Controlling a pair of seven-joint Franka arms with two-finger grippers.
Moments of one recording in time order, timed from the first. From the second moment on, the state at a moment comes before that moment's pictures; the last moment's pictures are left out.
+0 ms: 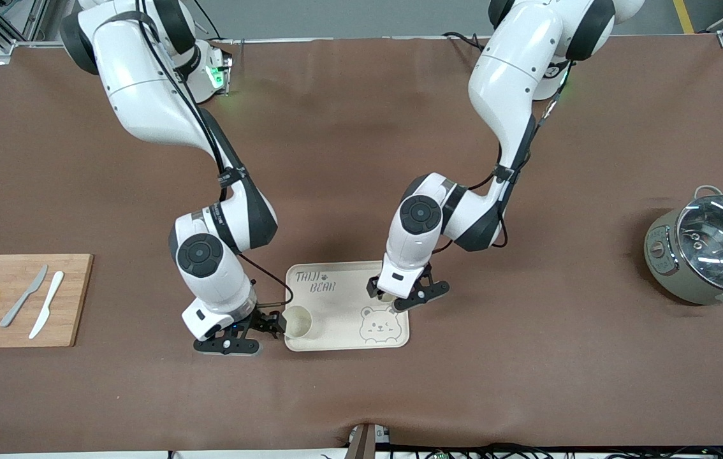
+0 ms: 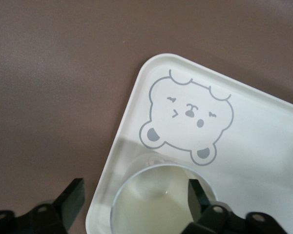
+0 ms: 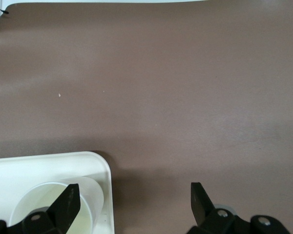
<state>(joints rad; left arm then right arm) -0.68 0.90 0.10 -1.27 -0.06 2.36 -1.00 0.41 0.88 -0.06 -1.19 -0.06 2.32 0.46</state>
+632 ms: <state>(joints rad) -0.72 0.91 0.17 -1.26 -0.06 2.36 -1.03 0.45 0.91 -0.06 -1.19 -0.08 2.32 0.47</state>
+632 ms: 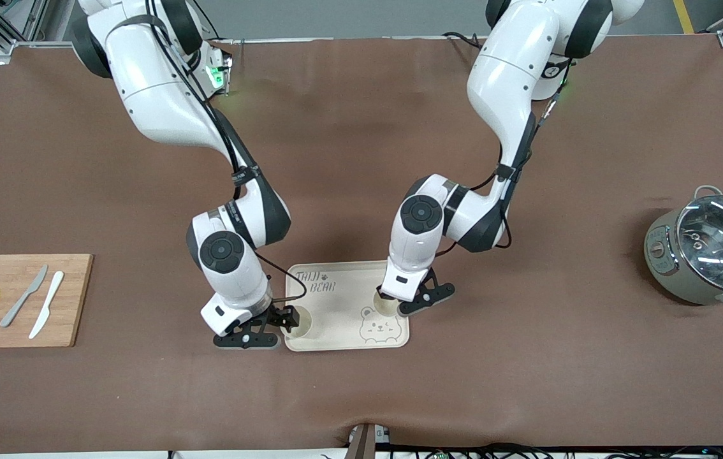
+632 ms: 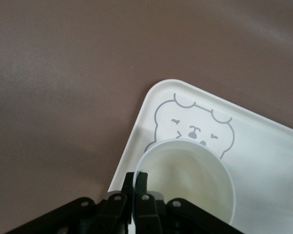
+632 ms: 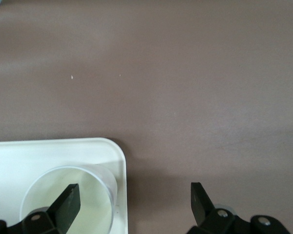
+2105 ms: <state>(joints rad) -0.53 0.79 0.25 -1.23 -0.04 2.20 -0.90 0.47 0.94 -0.06 -1.22 -0.08 2.39 0.49</state>
